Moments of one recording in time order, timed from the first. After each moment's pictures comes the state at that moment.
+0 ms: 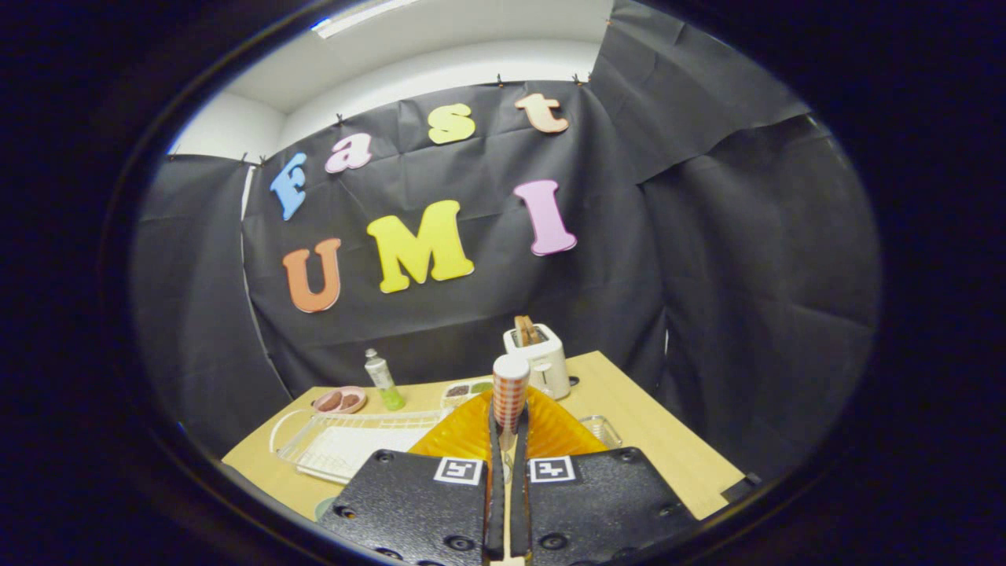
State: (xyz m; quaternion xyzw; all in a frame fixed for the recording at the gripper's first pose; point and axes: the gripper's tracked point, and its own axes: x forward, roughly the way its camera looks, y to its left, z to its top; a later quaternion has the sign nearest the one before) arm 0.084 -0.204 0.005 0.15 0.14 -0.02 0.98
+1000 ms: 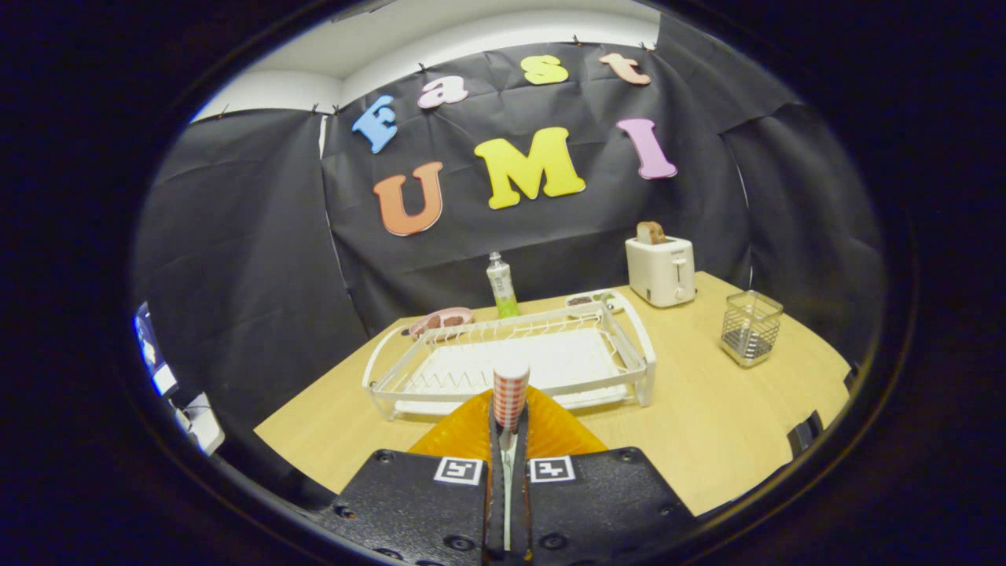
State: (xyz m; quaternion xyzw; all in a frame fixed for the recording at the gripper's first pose) arm 0.029 0.029 -0.126 0.12 0.22 0.10 0.96
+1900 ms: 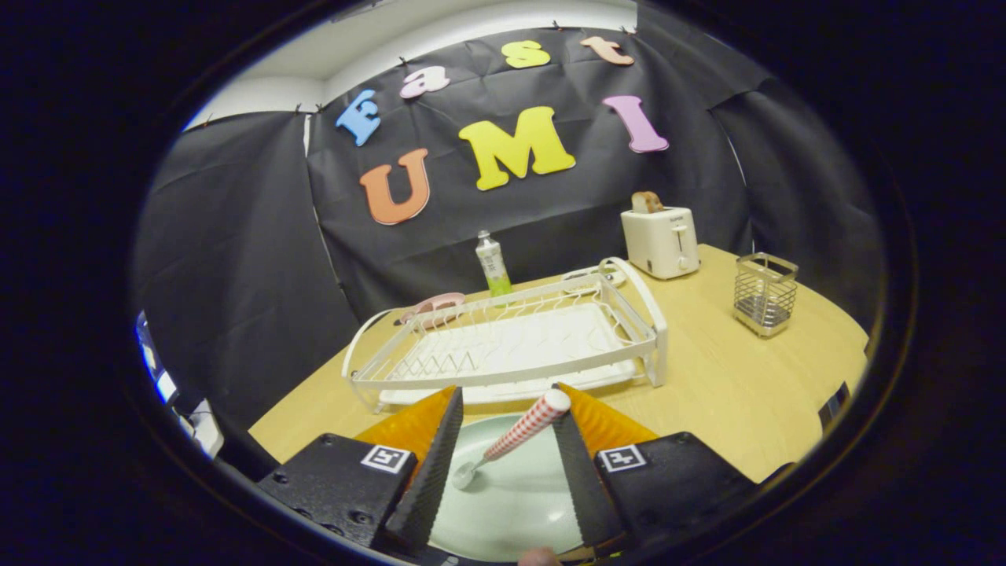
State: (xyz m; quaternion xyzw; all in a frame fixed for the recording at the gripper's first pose) arm 0.057 0.013 -0.155 0.15 0.23 0.08 0.96
